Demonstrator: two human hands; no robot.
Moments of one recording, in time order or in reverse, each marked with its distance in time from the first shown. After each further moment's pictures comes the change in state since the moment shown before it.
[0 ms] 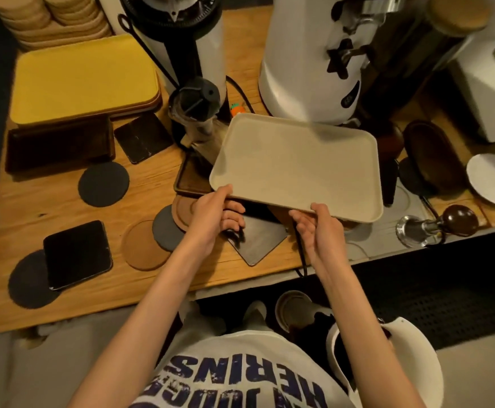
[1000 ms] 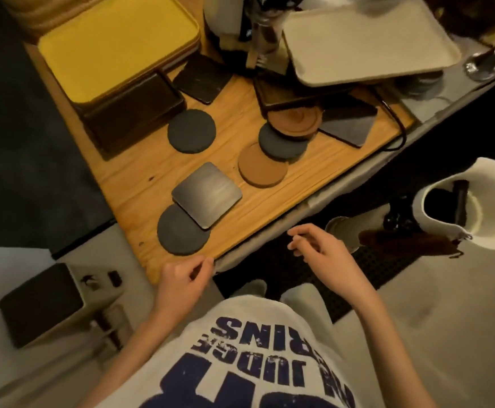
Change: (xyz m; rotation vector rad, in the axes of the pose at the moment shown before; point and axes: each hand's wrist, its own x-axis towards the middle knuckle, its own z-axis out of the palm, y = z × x) left_hand -0.089 -0.056 -0.387 1.090 -0.283 0.860; right_hand -0.203 0.263 0.095 -0.897 -0.043 -0.187
